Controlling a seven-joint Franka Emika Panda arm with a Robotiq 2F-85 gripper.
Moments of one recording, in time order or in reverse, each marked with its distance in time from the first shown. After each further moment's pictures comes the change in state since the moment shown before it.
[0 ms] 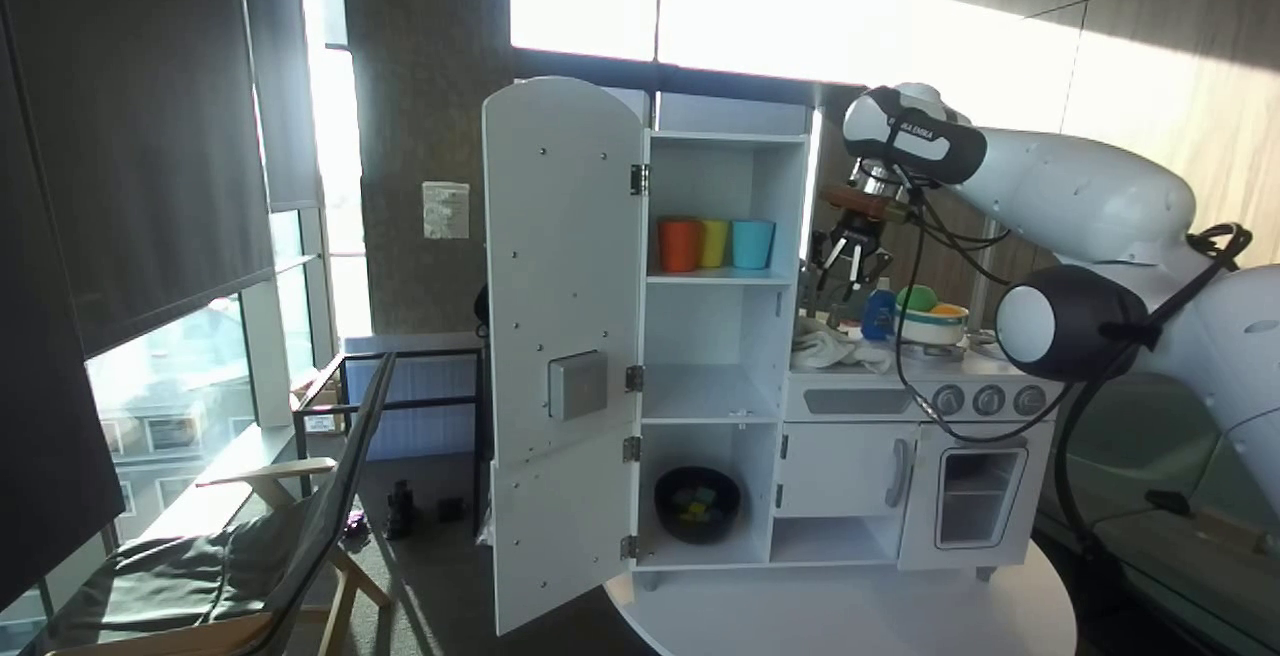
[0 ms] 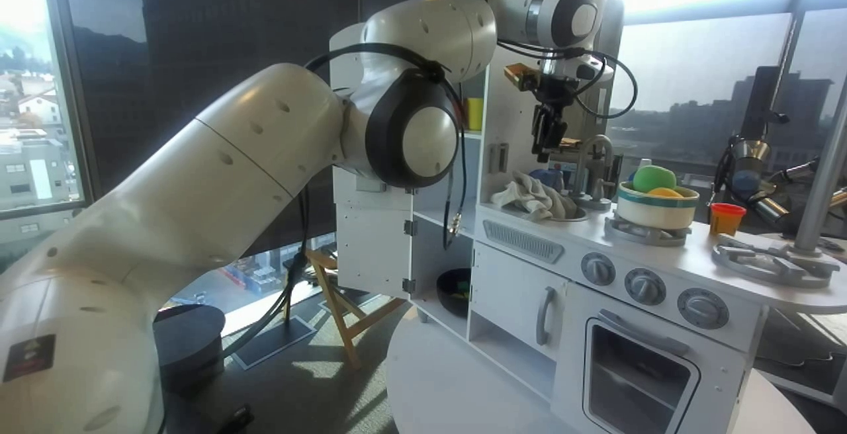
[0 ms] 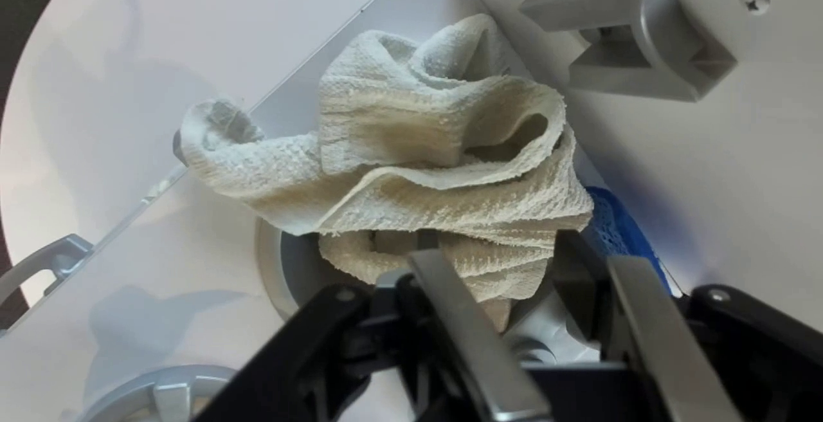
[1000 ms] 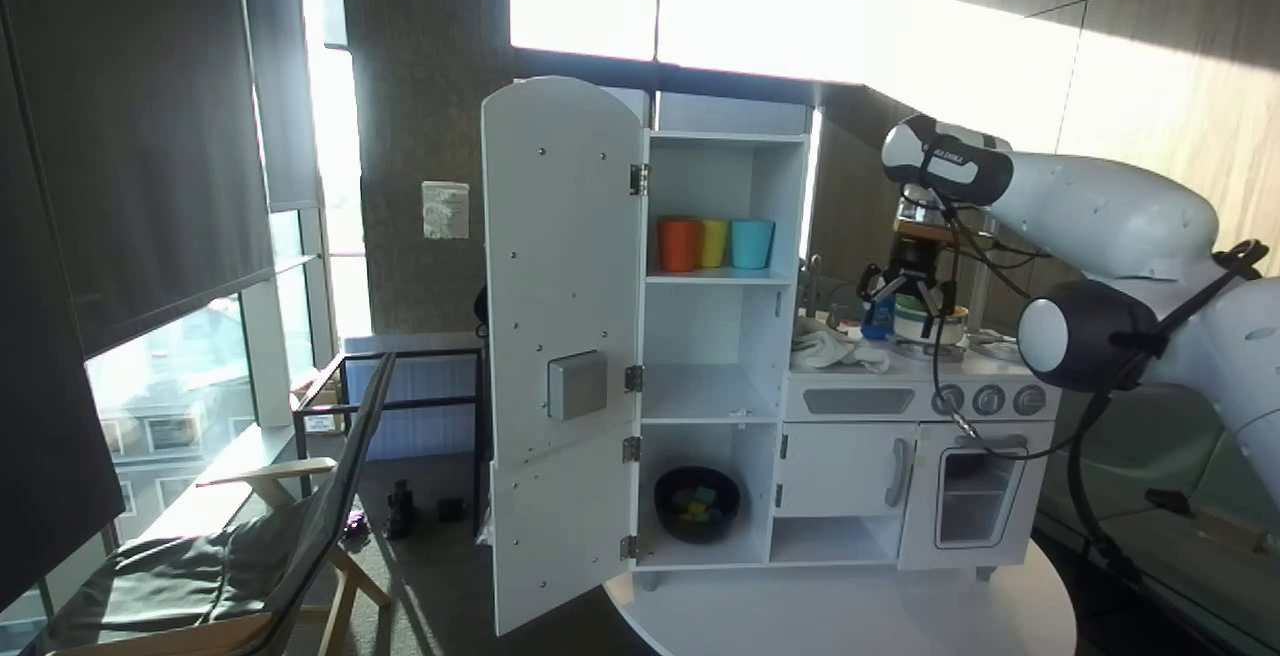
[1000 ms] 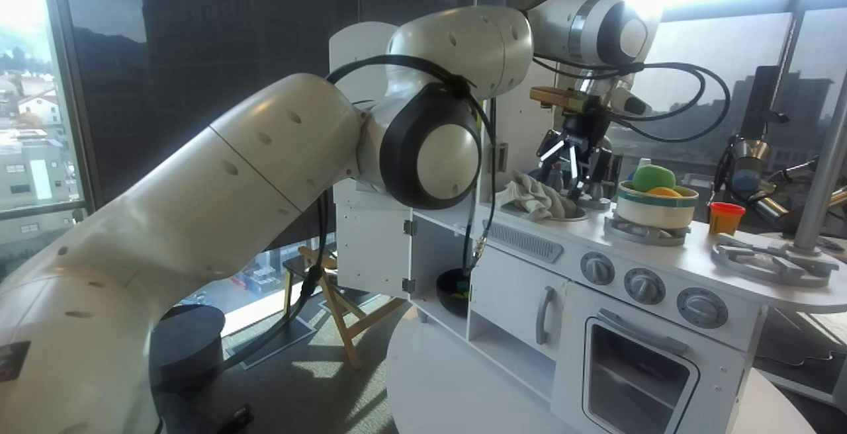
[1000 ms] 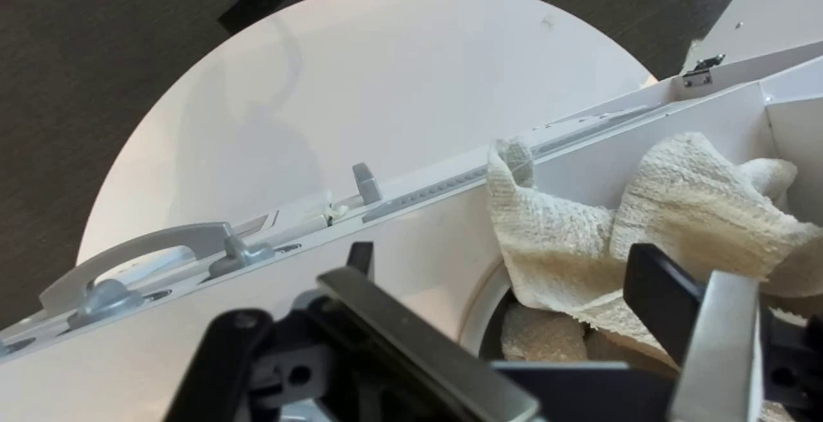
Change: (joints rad) arm -0.118 0.050 -0.003 0.004 -0.007 -0.279 -0.484
